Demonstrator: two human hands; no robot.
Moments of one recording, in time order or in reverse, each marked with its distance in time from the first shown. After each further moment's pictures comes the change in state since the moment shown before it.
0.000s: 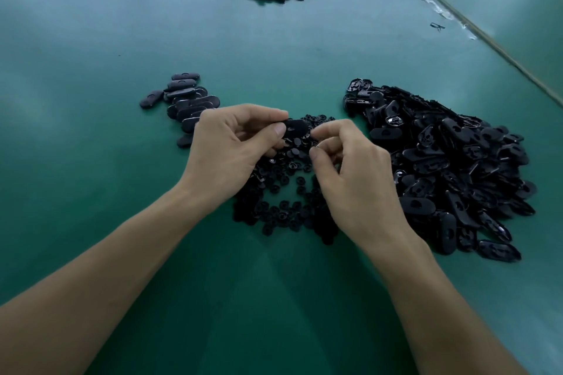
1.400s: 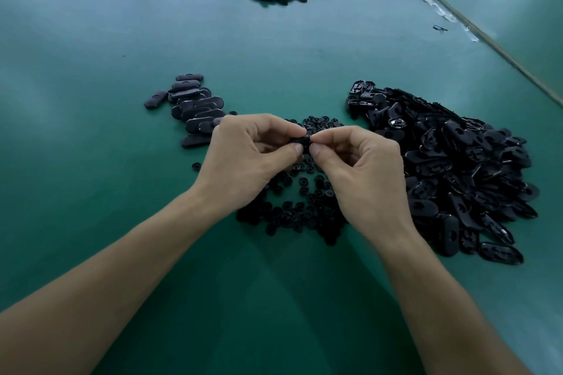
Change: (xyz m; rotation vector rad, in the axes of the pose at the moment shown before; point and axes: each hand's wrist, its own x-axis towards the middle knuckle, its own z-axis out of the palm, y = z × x) left_hand -0.008 0.007 0.007 0.043 -0.092 -0.032; right_hand 0.003 -0.001 -0.001 0.350 0.049 0.089
